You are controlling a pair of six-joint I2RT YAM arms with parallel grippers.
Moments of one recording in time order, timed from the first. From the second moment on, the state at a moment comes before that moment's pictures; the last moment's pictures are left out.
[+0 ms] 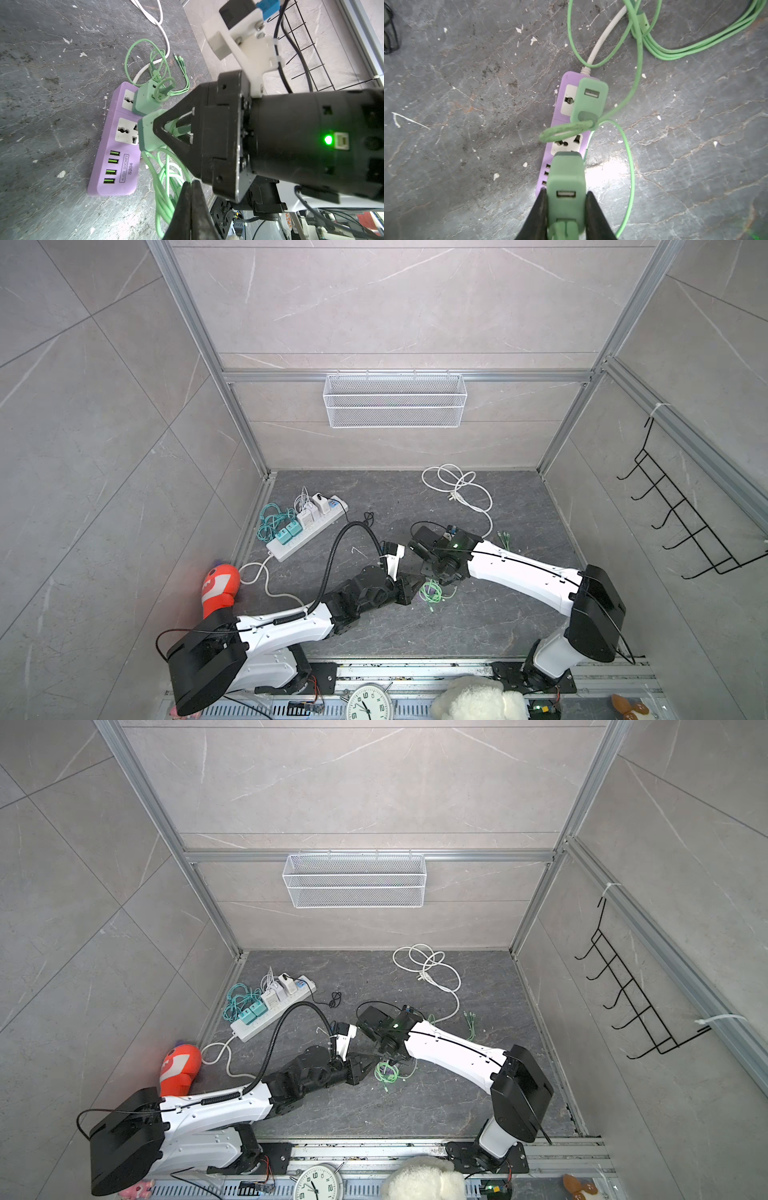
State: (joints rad) left arm -1.02 1.20 0.49 0.41 0.14 -0.87; right arm 0.89 1.62 1.28 -0.98 0.29 1.18
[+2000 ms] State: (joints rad) left arm -1.00 1.28 0.50 0.48 0.17 -0.86; right arm 0.90 1.67 1.28 -0.98 0.38 1.30
